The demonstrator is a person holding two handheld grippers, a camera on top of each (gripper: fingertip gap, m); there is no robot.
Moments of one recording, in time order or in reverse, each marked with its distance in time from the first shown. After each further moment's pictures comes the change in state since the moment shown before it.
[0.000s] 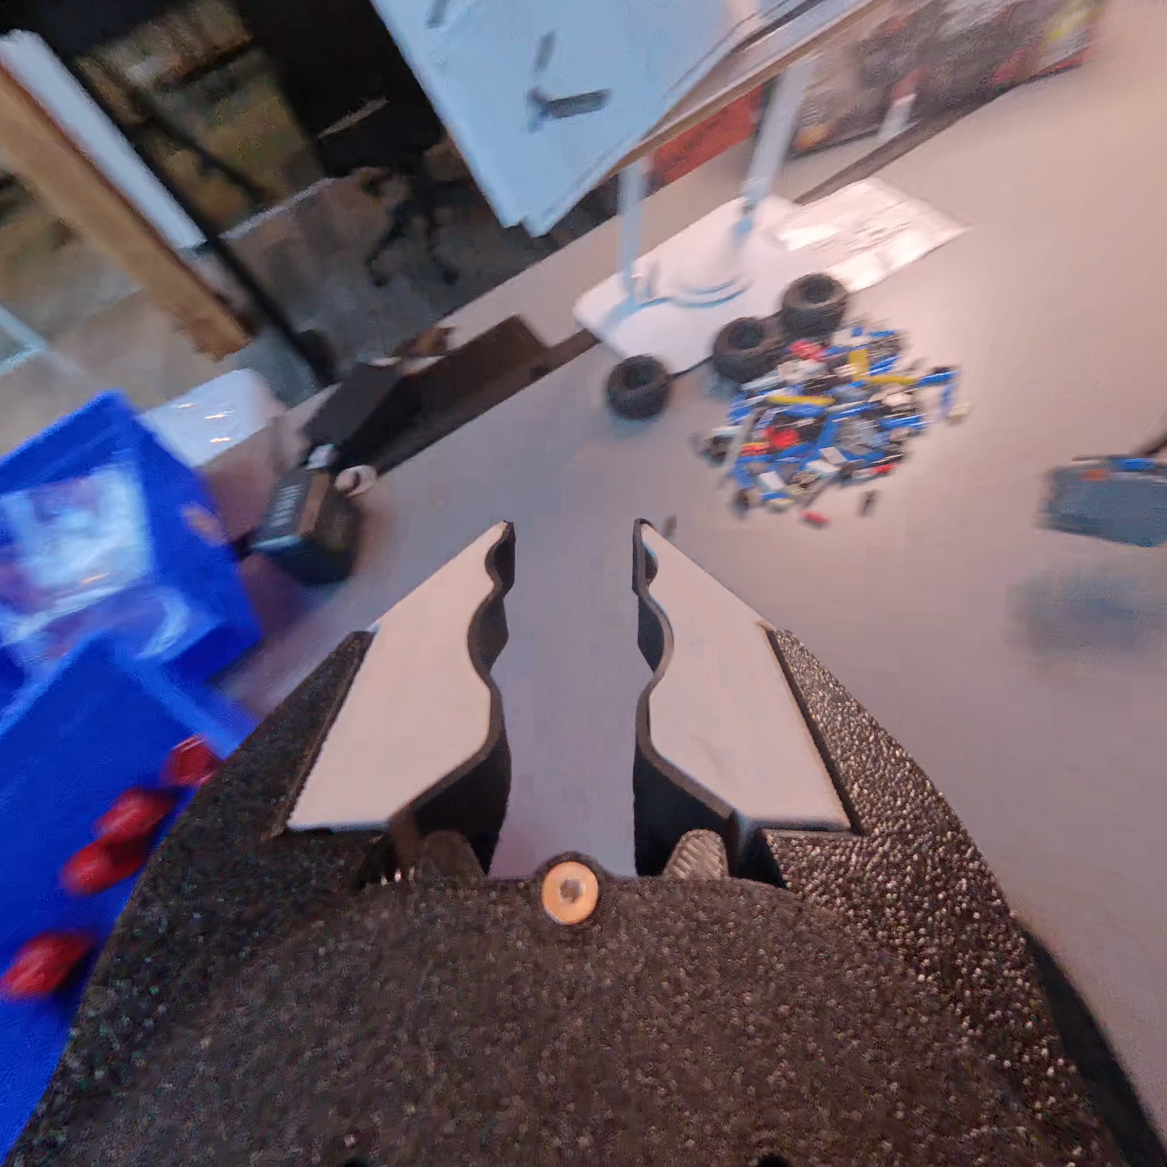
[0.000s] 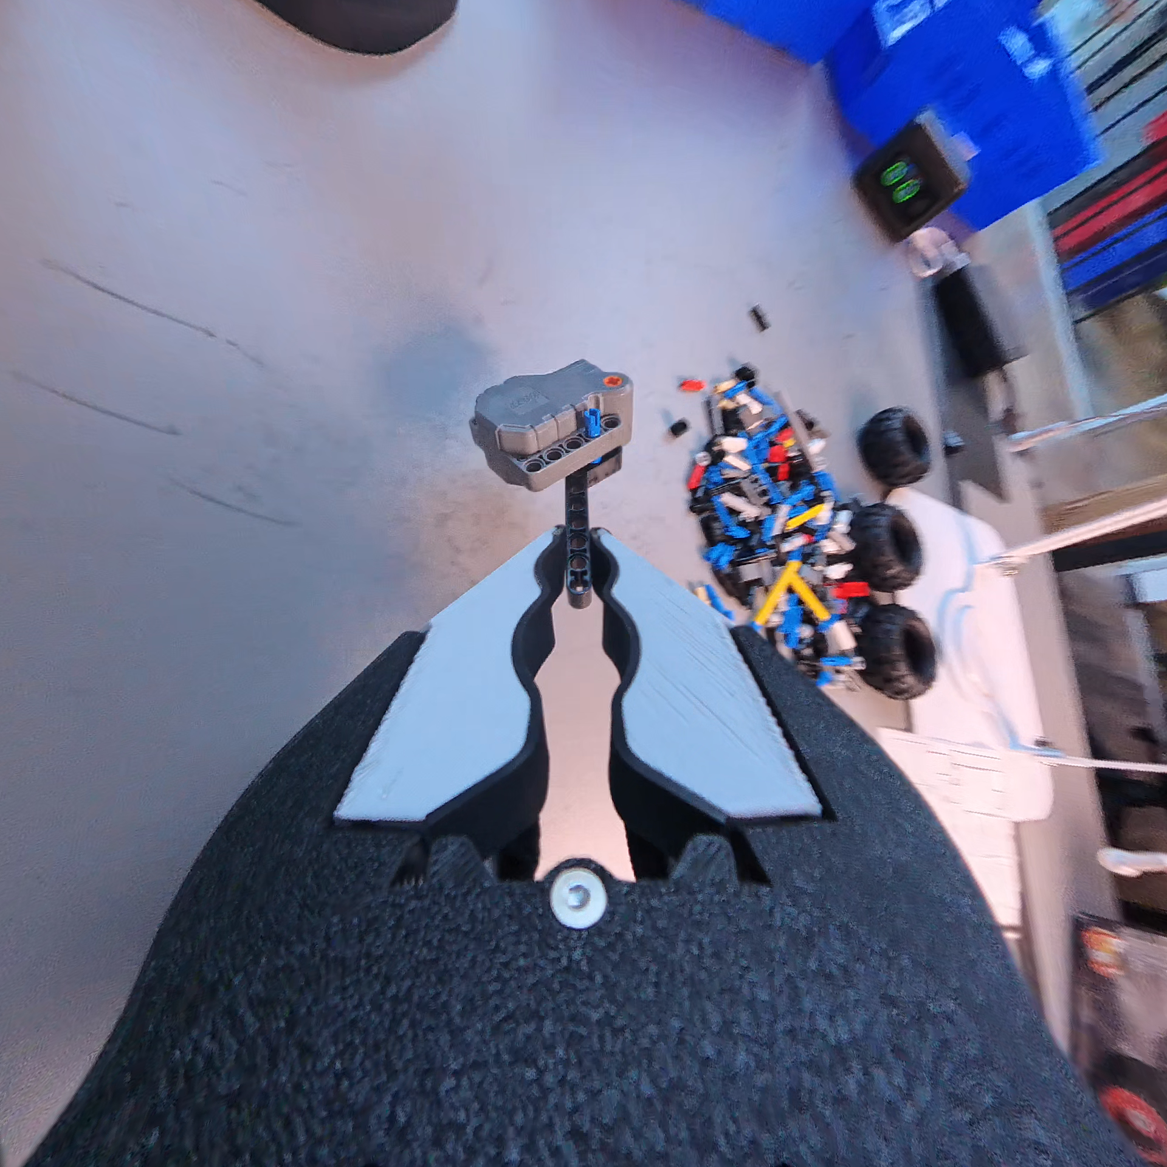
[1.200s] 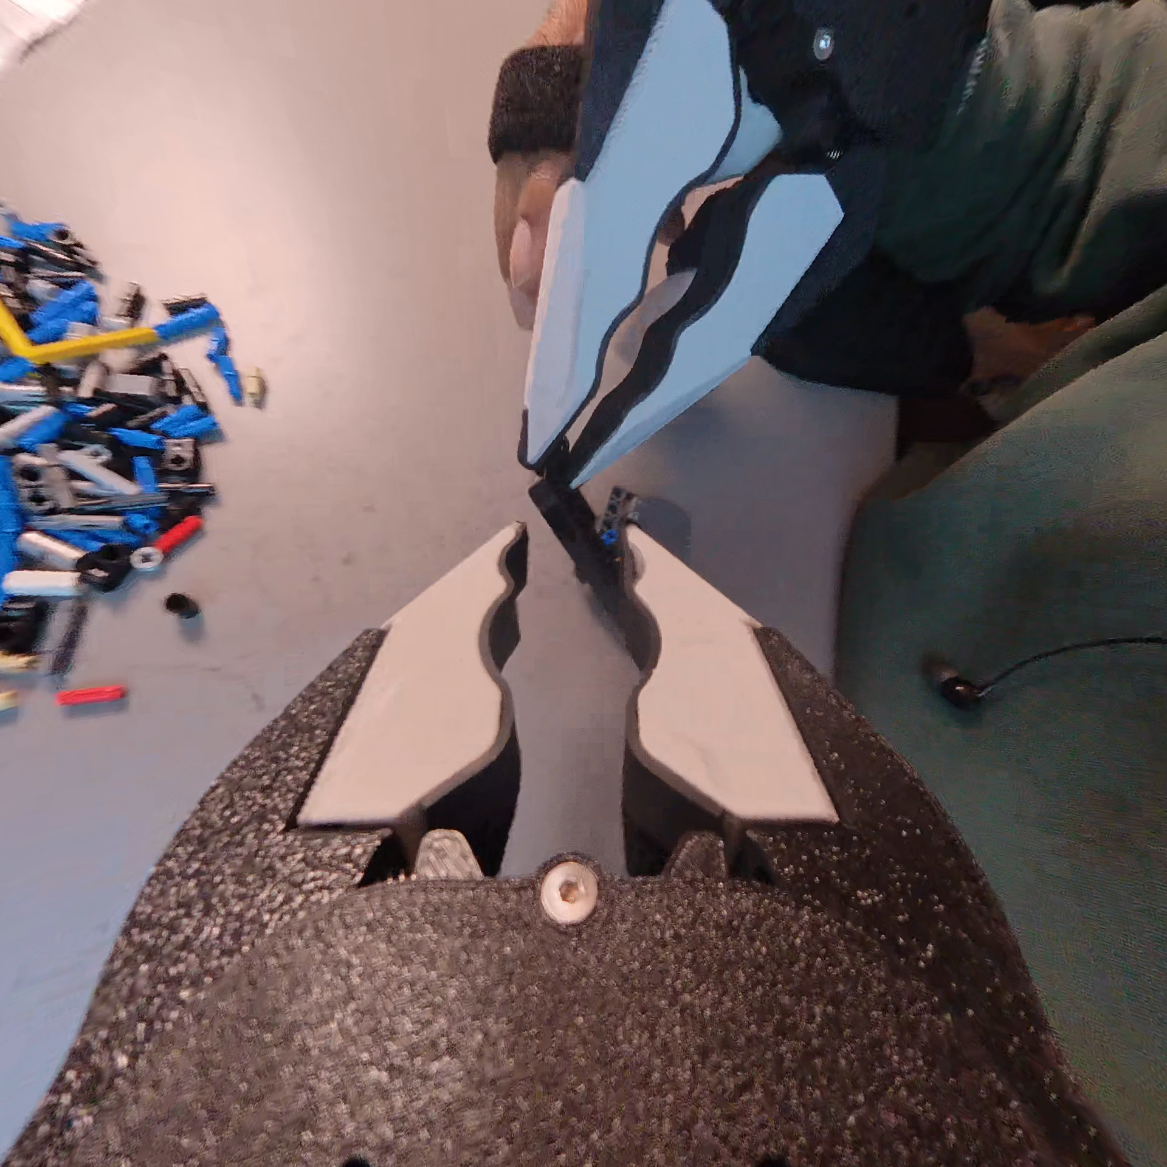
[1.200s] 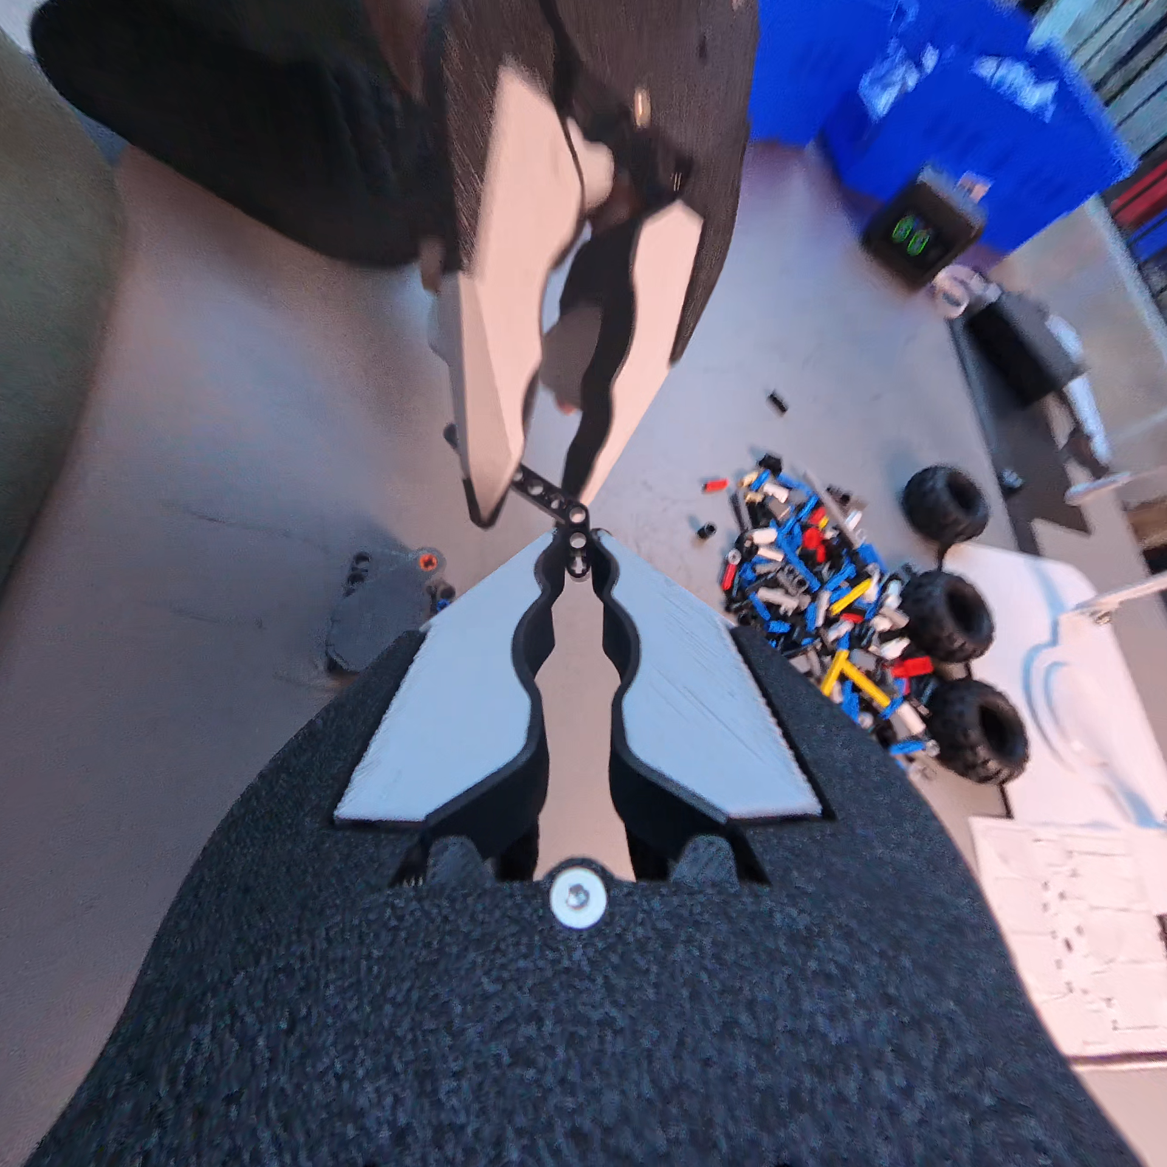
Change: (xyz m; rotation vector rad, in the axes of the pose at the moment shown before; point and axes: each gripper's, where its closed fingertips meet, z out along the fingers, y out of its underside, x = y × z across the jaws) left arm 0.263 0.025 0.055 -0.218 0.952 0.007; right arm -0.004 -0.050 0.014 0.086 -0.057 0.153
